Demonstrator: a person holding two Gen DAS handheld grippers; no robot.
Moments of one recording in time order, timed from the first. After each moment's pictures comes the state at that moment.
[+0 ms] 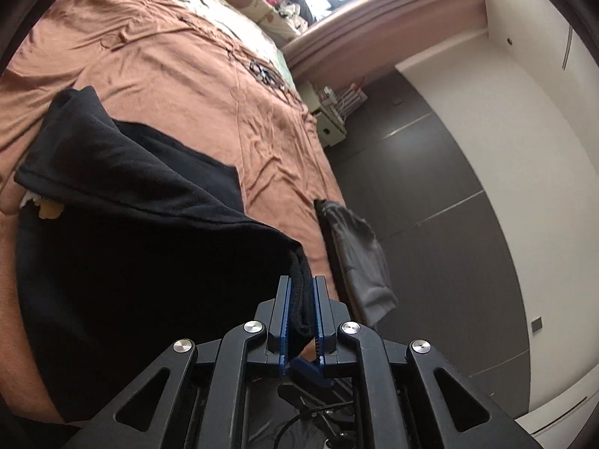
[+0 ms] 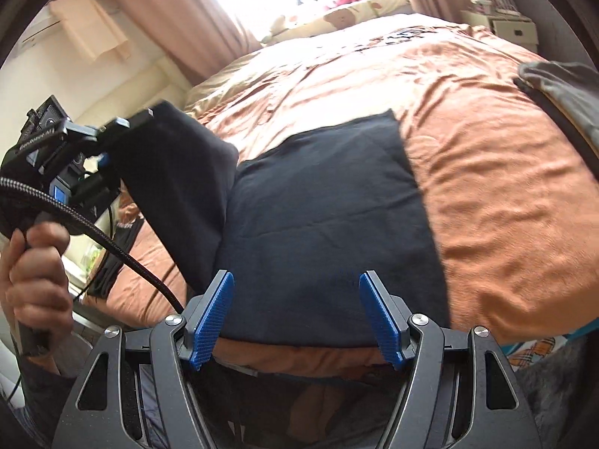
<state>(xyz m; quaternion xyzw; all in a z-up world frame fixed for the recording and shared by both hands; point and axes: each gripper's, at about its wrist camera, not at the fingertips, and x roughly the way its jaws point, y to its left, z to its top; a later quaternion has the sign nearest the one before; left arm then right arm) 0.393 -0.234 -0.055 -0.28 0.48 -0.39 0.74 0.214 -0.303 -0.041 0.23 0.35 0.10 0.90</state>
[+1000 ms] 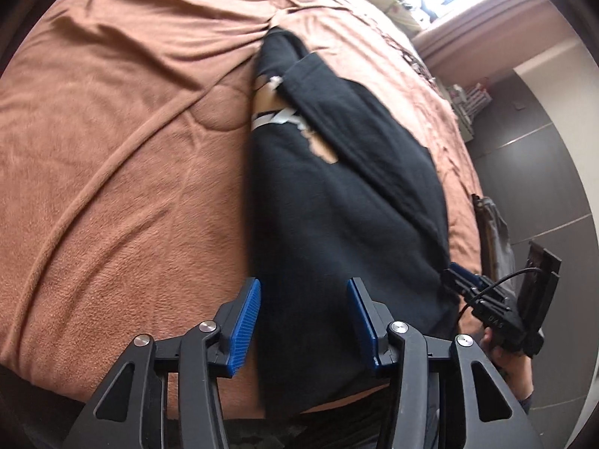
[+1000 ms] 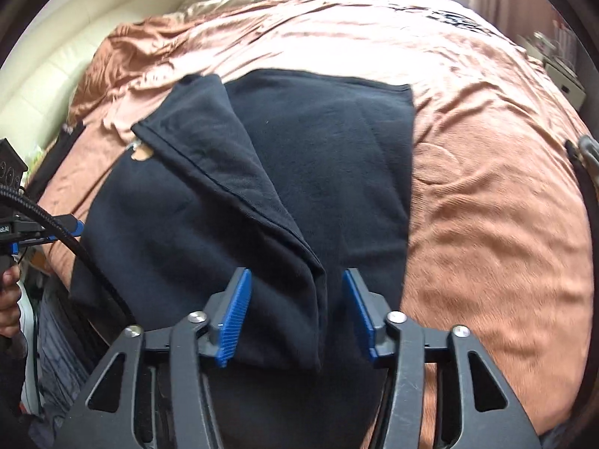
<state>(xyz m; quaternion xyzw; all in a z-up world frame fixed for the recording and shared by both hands) 0.393 -0.112 -0.180 -0.23 0.57 -0.18 0.77 0.377 -0.268 -0.059 0.02 0.47 0.12 0.87</state>
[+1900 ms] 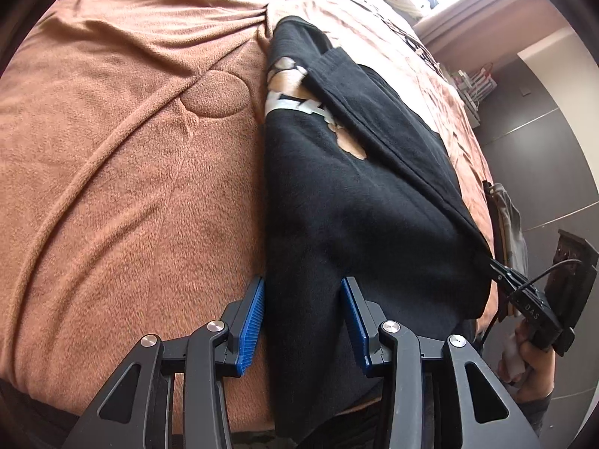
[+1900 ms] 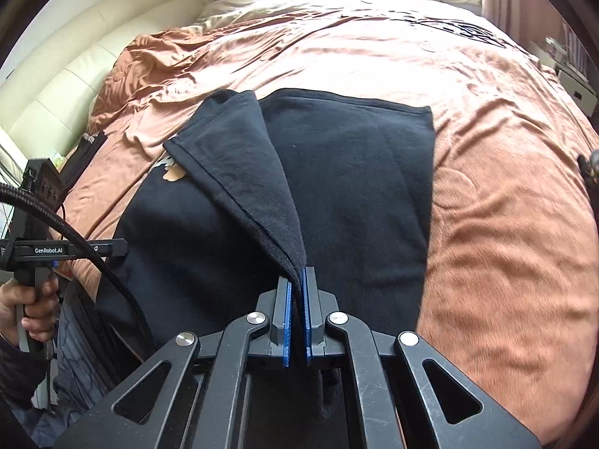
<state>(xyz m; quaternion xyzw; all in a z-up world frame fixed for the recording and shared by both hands) 0.393 -0.122 -0.188 -0.20 0.58 -0.18 0.77 0.362 -0.282 -0.053 0.05 0.44 0.14 0.88</state>
